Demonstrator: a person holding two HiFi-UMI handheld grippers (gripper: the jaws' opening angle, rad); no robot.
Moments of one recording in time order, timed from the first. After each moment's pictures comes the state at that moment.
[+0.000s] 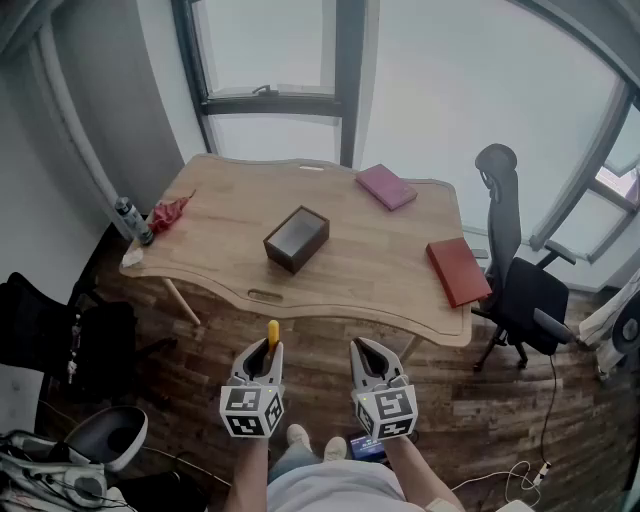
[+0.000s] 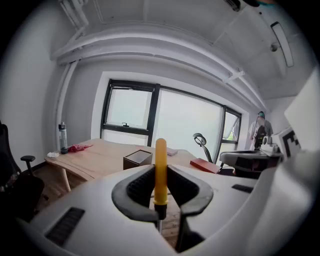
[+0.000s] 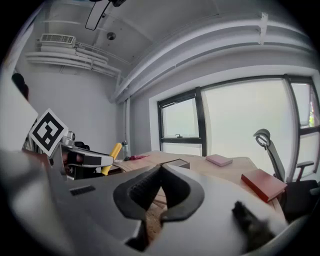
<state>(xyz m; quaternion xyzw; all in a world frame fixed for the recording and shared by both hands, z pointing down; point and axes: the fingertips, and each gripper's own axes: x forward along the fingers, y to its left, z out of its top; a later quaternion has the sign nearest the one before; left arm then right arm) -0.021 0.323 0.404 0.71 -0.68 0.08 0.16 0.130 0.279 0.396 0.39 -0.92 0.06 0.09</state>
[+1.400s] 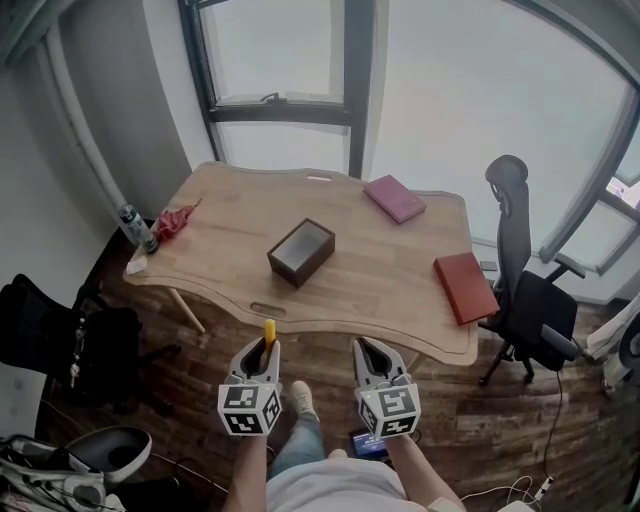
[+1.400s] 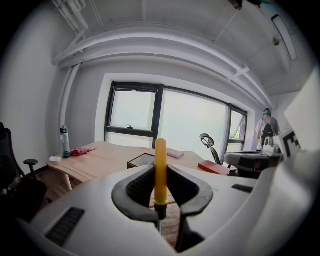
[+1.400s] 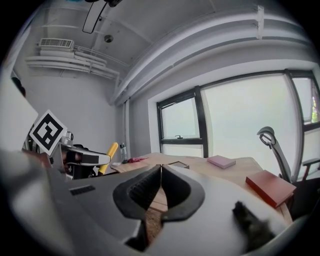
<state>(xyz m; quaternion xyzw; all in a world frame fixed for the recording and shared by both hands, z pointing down) -0.038 0.283 0.403 0.69 -0.70 0.08 0.15 0.126 0.231 0.398 0.38 -0.92 0.07 0.08</state>
